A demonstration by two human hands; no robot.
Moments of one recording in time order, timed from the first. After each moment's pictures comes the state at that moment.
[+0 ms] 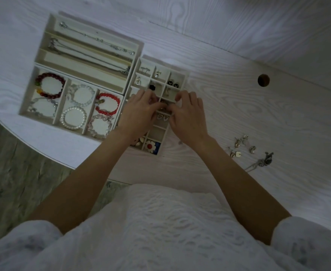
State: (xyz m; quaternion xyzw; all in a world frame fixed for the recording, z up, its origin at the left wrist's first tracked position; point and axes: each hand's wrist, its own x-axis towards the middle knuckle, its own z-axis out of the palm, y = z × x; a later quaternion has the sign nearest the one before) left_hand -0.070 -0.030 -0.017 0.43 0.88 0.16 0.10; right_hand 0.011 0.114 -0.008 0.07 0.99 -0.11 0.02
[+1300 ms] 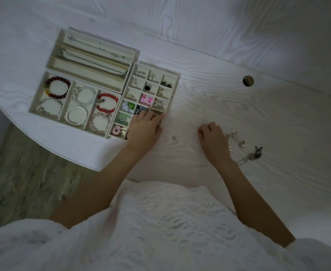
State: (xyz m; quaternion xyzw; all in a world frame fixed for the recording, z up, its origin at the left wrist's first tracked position) left_hand 0.001 -0.027 -0.020 0.34 0.92 0.17 0.07; right_hand 0.118 0.162 -0.024 0.19 0.97 -0.16 0.05
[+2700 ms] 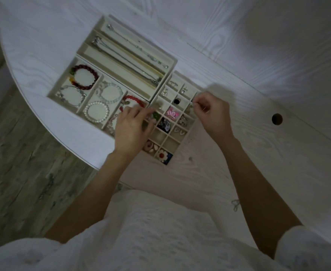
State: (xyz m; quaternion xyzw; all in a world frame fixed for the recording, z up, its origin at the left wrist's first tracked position) left_hand -0.044 -0.086 -0.020 0.18 0.94 0.28 -0.02; right_hand -0.039 0.139 0.014 0.10 0.90 -0.42 -0.02
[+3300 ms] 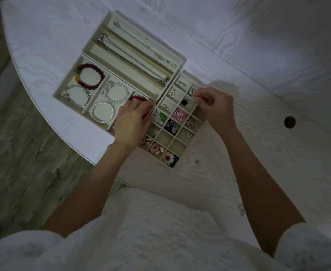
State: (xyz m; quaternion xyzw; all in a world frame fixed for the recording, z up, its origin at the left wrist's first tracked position) left_hand -0.072 -0.097 -0.026 0.16 0.96 0.25 0.05; right_hand -0.068 0.136 -0.002 0.13 0.88 -0.45 0.01
